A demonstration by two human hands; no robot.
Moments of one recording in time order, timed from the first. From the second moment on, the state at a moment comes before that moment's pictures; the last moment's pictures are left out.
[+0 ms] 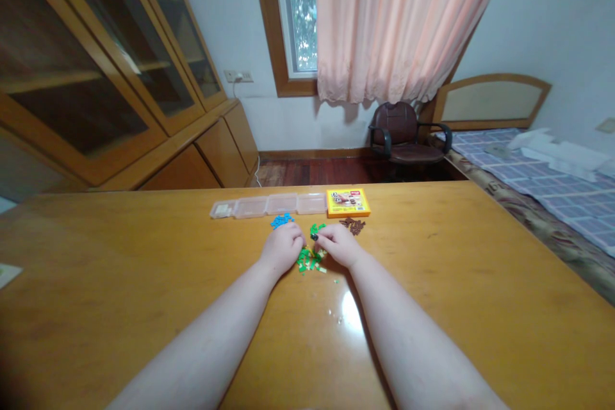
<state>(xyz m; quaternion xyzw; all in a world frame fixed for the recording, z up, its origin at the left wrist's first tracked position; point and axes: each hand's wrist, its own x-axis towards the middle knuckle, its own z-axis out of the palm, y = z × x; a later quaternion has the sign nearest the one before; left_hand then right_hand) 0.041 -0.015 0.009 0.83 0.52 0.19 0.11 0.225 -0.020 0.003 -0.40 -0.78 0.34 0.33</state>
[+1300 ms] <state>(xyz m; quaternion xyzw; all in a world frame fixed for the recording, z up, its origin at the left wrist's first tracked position) 0.043 -0.021 0.014 0.84 0.48 0.20 0.15 0.226 -0.015 -0.001 -0.53 -0.73 0.26 0.34</state>
